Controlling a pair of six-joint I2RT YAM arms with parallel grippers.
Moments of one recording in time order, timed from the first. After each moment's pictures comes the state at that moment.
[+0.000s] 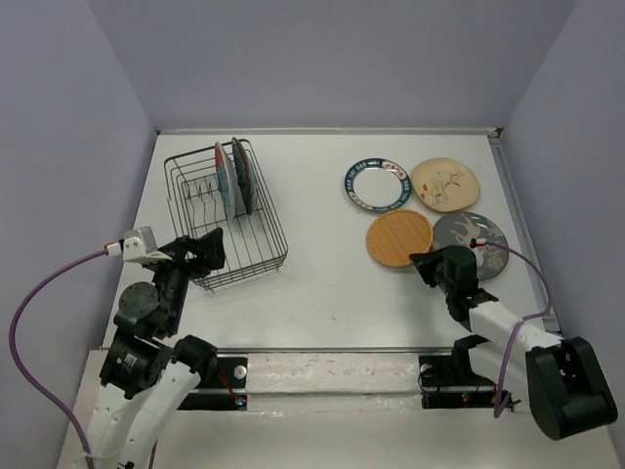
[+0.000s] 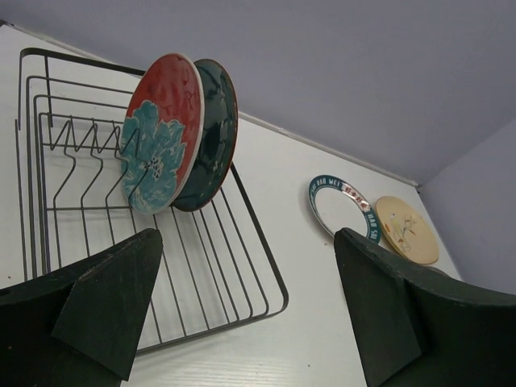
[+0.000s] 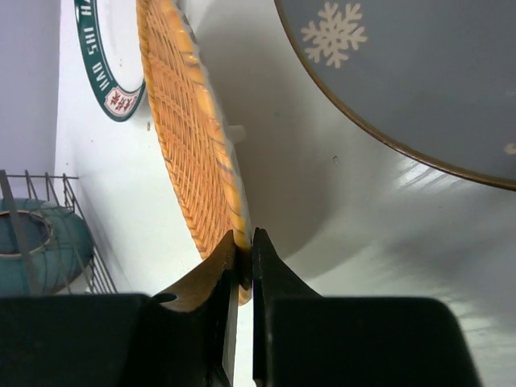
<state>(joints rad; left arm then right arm) -0.44 0.23 0.66 -0.39 -0.35 -0.49 0.23 1.04 0.18 0.32 0.12 1.20</state>
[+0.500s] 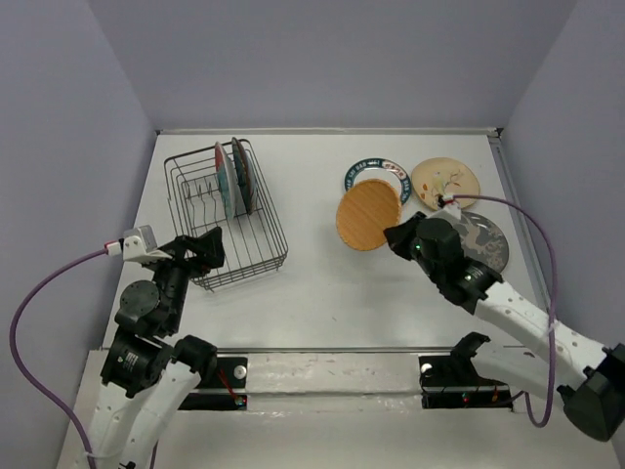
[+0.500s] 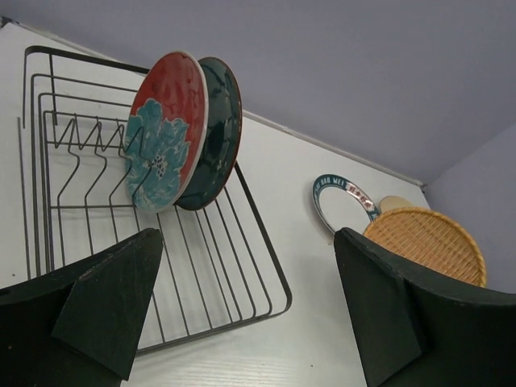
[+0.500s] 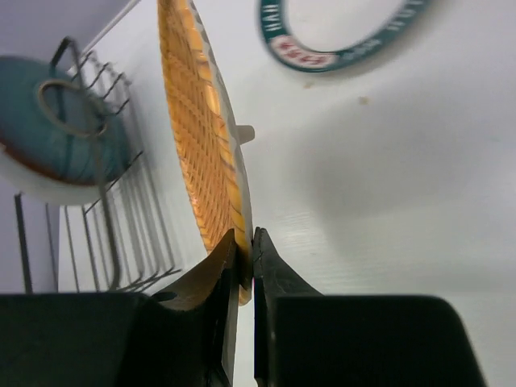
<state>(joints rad) -0.43 0.23 0.66 -0.39 -0.34 -0.49 0.55 0.83 0.58 -0.17 0.33 0.94</state>
